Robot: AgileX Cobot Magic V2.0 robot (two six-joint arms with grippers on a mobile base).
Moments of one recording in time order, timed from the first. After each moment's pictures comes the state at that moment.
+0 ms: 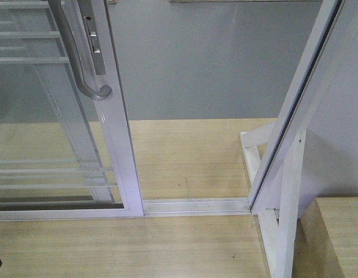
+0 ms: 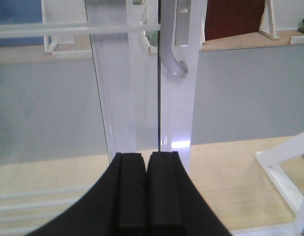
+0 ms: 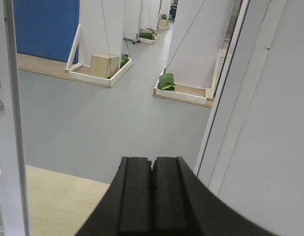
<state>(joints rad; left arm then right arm) -0.09 -0.01 0.03 0.06 0.26 -0.03 0.23 0.11 -0.33 -0.15 0.44 0.00</state>
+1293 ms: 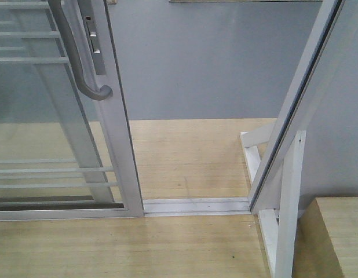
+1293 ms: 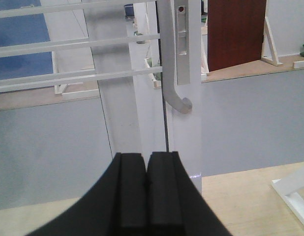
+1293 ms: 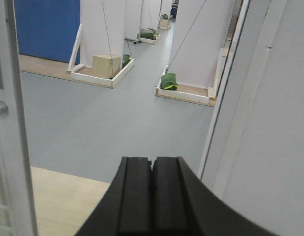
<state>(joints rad) -0.09 -0.01 0.03 0.10 0.15 -0.02 0.23 0.11 -0.33 -0.12 0.44 0.00</state>
